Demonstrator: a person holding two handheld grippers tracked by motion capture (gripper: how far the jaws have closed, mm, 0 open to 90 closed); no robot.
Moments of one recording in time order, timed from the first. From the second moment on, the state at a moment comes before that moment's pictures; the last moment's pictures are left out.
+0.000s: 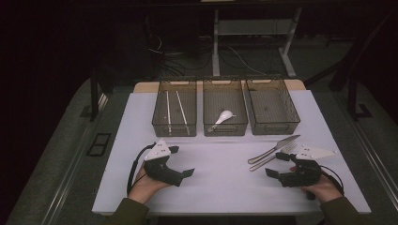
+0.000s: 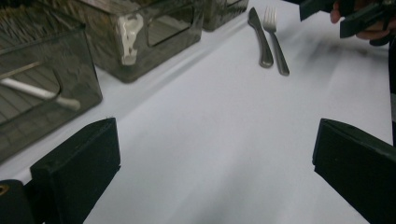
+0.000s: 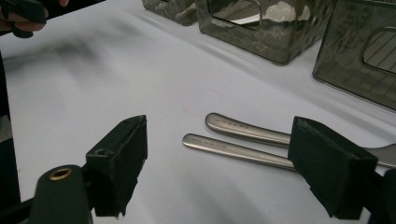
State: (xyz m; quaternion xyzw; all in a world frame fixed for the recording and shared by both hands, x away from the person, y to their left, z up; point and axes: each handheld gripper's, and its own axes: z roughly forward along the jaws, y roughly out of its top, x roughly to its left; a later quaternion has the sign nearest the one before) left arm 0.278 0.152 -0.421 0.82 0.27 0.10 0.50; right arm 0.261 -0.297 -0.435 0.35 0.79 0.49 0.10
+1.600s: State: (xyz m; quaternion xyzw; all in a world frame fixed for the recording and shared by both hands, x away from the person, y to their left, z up) left arm 0.272 0.153 -0.432 0.83 0.27 0.09 0.49; right arm 0.344 -0.335 -0.416 0.43 0.82 0.36 0.14
